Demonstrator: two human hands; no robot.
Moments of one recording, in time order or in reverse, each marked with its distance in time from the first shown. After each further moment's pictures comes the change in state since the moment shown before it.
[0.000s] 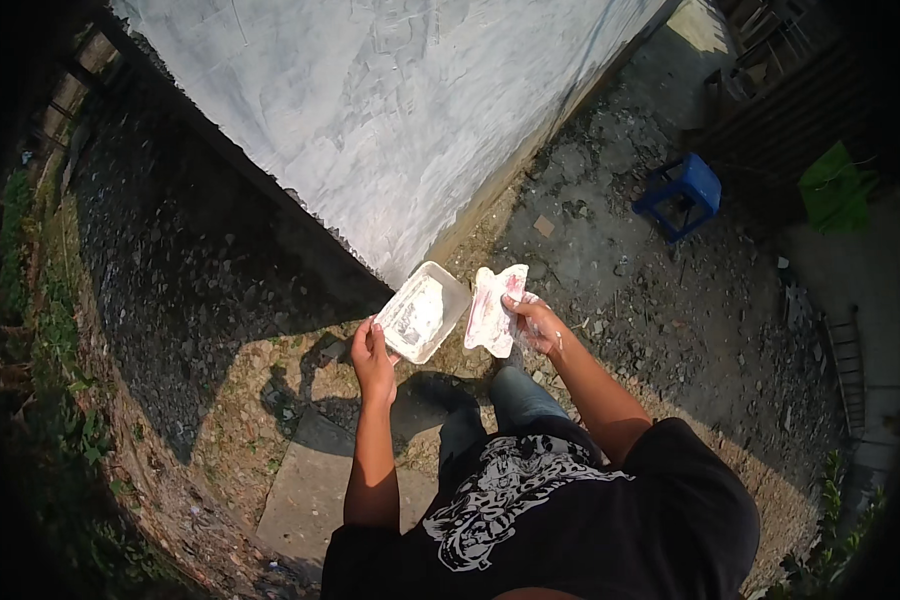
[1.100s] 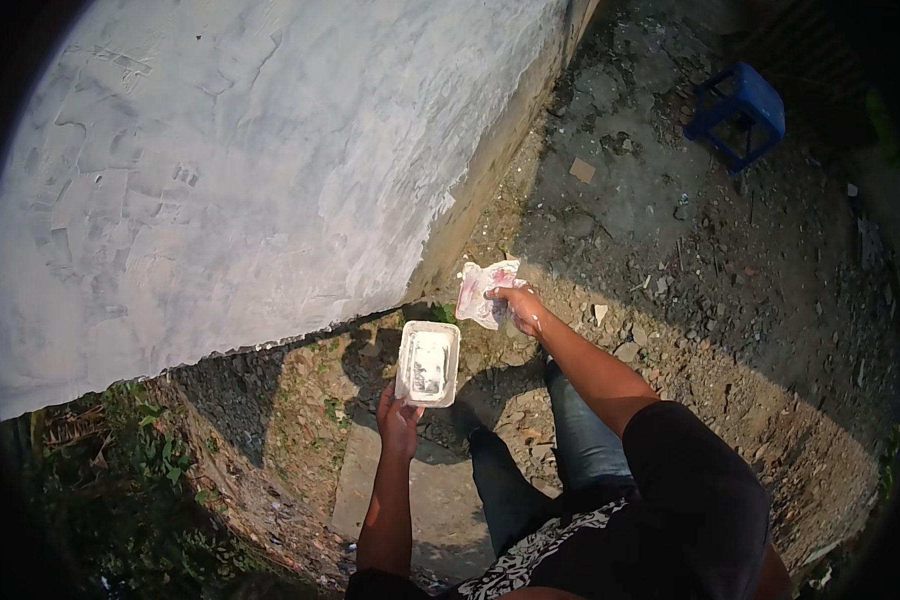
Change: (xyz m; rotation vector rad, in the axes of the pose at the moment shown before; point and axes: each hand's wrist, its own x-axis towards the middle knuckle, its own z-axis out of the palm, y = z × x) left_hand 0.038 -0.140 -0.039 0.006 0.169 -0.380; right_hand 0.189 0.069 -0.140 -0.034 0.163 0.021
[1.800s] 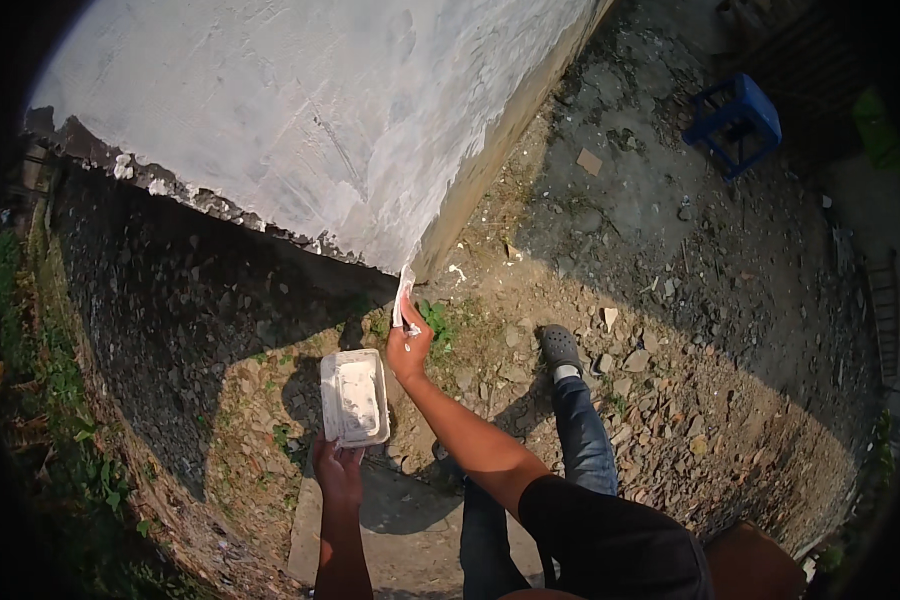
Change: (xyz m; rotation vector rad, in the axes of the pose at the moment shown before) left_hand 0.129 -0.055 -0.201 -0.177 -0.026 0.053; right_hand 0.139 0.281 0.159 -0.317 0.473 -1.111
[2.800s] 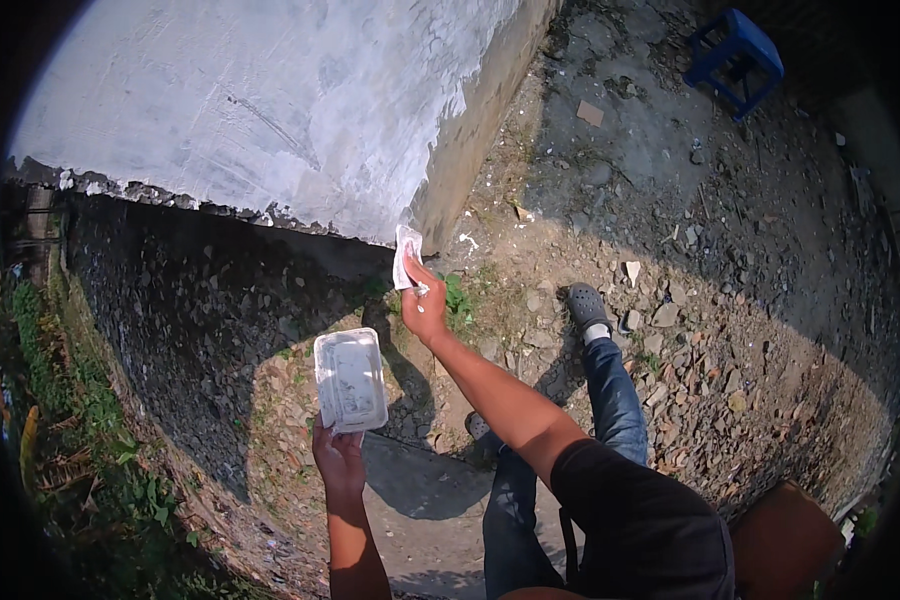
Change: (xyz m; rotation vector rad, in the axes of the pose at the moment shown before) left_hand -0.004 0.022 -0.017 -0.017 -0.062 0.095; right_hand 0.026 0.013 -0.024 -0.009 -0.133 -0.104
